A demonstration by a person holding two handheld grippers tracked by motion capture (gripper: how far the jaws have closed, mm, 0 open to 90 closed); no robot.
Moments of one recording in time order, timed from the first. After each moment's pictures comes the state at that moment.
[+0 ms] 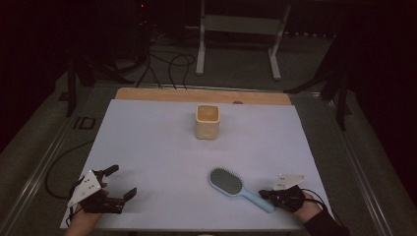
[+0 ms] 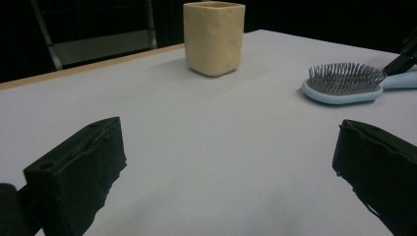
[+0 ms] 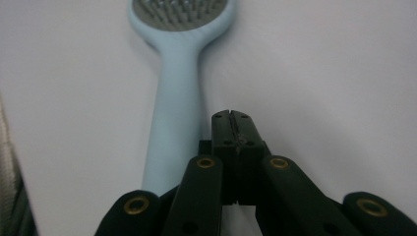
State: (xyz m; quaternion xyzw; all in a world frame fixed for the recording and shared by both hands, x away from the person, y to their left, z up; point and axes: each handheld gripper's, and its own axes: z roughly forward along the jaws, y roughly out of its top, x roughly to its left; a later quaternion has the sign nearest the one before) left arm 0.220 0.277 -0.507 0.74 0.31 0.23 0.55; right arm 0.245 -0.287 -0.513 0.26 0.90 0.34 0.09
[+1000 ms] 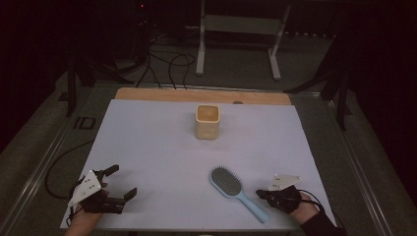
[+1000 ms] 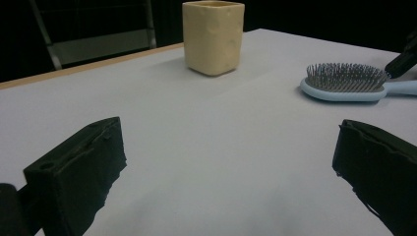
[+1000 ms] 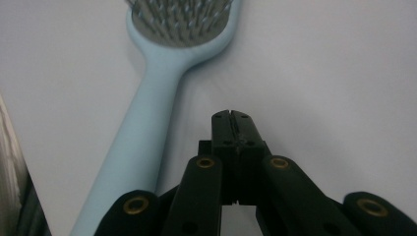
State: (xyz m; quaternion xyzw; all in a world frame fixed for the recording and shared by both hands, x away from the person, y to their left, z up) left arm 0.221 0.276 -0.507 0.74 0.31 0.23 0.55; right arm 0.240 -0.271 -0.502 0.27 0.90 0.32 0.12
